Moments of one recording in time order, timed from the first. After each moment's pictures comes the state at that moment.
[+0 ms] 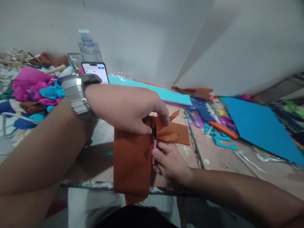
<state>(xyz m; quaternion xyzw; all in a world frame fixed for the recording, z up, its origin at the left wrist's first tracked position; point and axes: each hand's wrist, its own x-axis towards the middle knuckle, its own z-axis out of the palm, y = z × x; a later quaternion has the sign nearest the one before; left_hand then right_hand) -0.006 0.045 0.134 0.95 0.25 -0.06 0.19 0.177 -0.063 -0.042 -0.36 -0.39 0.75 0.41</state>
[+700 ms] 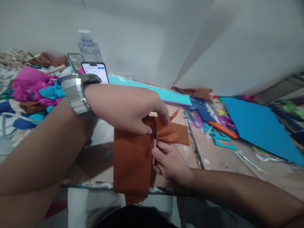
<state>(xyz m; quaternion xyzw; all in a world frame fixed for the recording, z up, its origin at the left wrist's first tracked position) -0.005 0.043 0.134 0.95 0.25 -0.04 0.18 0.178 -0.064 -0.040 -0.37 -0.39 0.74 0.41</state>
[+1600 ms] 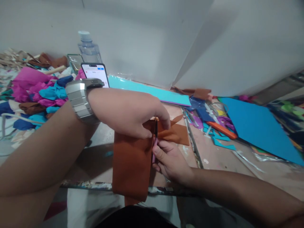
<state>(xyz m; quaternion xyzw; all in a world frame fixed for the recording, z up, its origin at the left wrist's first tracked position) -0.001 0.038 0.139 0.95 0.23 -0.05 0.22 0.177 -0.062 -0.036 -0.37 -0.39 0.72 0.43</state>
